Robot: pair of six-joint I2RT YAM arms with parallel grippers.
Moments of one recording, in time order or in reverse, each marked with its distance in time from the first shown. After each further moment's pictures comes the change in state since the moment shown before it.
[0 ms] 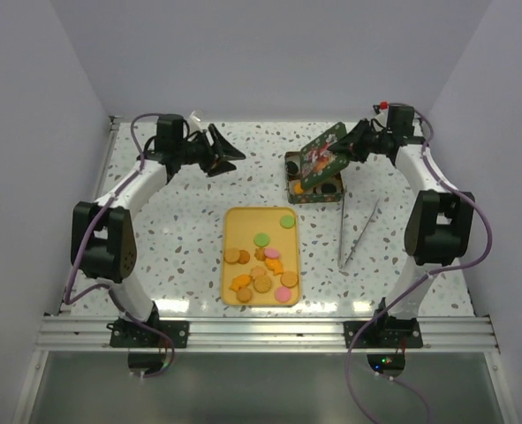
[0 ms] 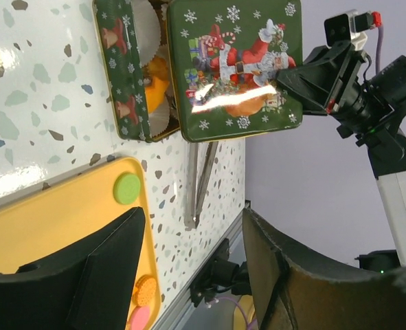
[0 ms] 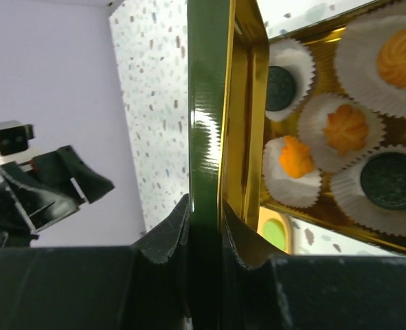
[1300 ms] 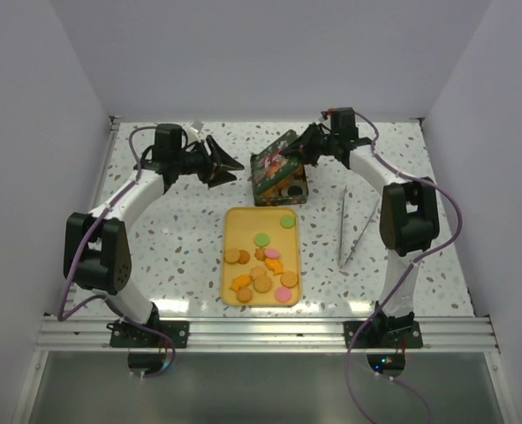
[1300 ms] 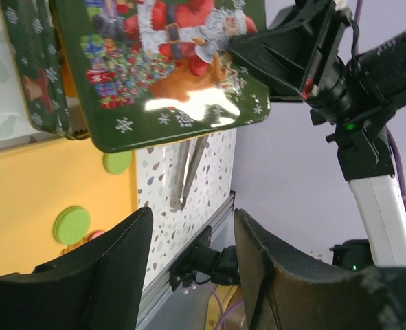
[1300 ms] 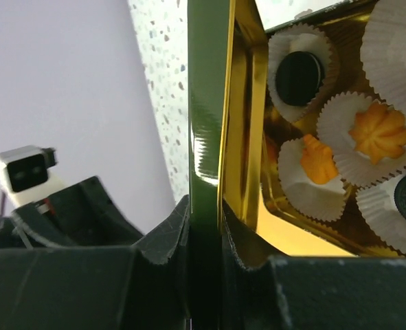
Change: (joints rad) left arm -0.014 -0.093 -0.112 -0.023 0.017 -0.082; right arm 0.289 0.150 0.068 0.148 0.128 0.268
